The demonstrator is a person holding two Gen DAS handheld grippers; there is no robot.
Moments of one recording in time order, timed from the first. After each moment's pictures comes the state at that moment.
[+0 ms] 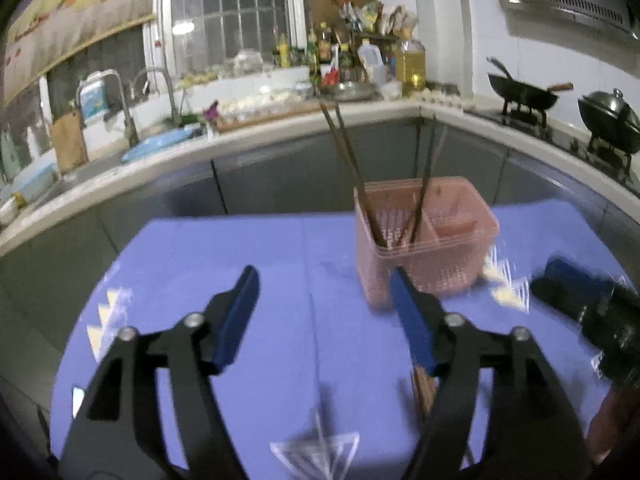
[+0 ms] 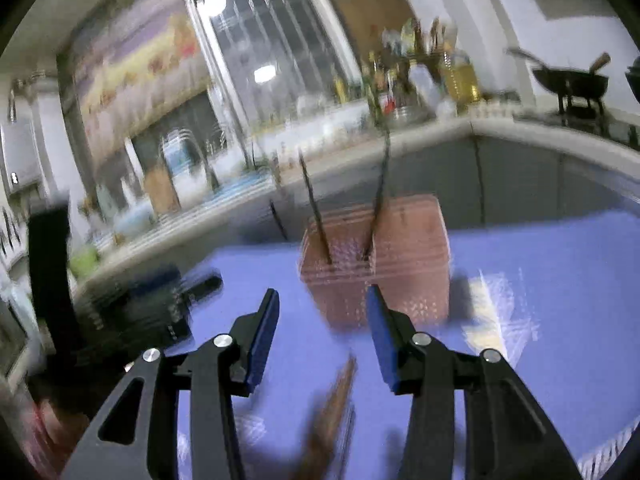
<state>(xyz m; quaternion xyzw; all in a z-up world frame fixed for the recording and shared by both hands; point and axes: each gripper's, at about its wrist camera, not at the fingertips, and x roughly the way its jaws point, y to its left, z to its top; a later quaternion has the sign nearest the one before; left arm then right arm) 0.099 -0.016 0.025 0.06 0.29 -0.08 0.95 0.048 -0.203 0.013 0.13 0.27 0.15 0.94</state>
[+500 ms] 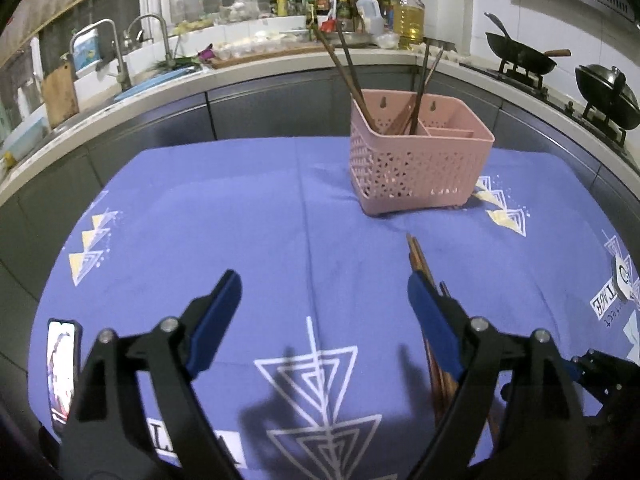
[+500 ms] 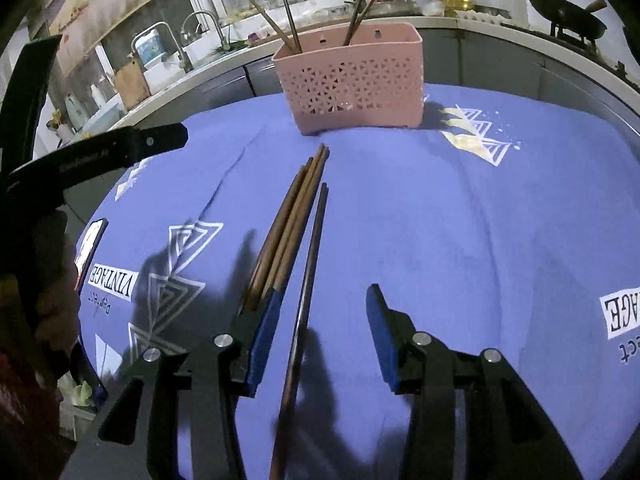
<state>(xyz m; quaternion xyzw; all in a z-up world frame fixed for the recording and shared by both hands) 0.068 -0.002 -0.030 0.05 0.36 -0.09 0.93 -0.017 -0.179 -0.082 0.07 0.43 0.12 0.89</state>
